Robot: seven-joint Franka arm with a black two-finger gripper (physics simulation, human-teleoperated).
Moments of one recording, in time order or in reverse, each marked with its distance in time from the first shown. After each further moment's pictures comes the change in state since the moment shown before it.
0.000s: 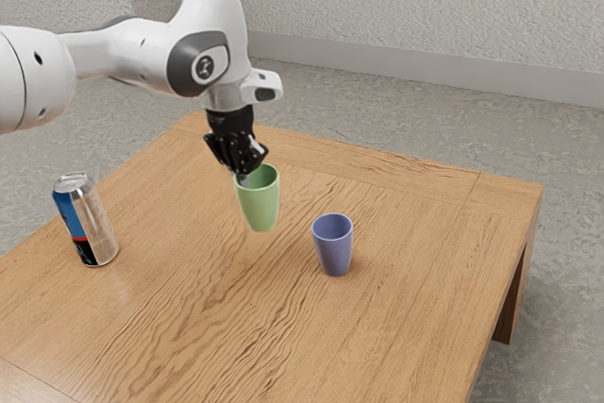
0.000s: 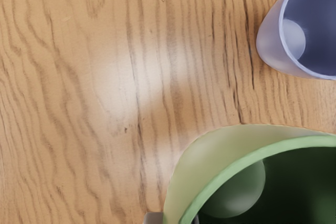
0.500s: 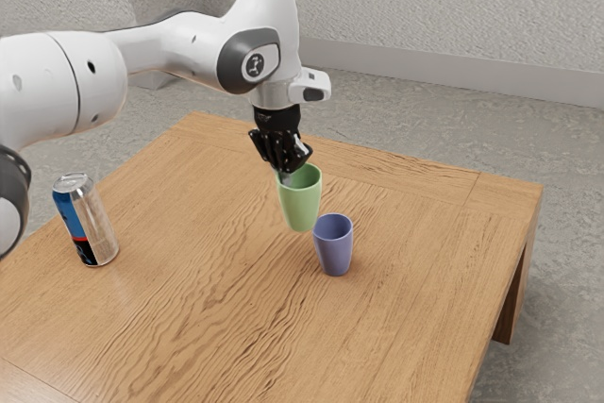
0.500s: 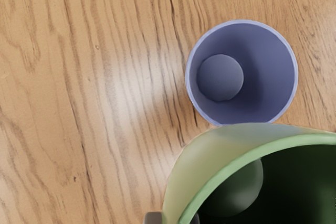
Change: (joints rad) arm -0.049 0.153 -0.038 0.212 -0.005 -0.063 0.004
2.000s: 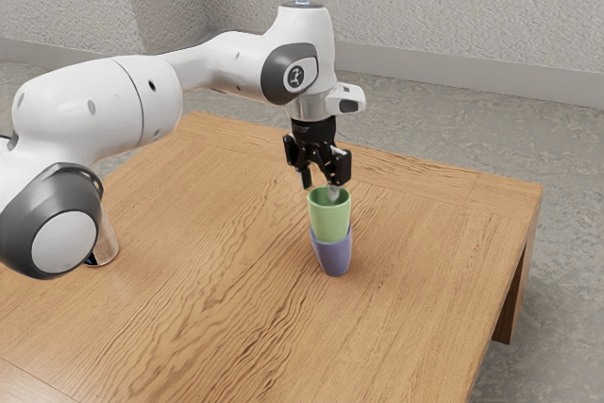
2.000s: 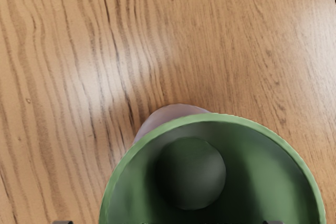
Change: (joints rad) arm 0.050 0.247 -0.064 0.277 -0.085 -0.059 0.009
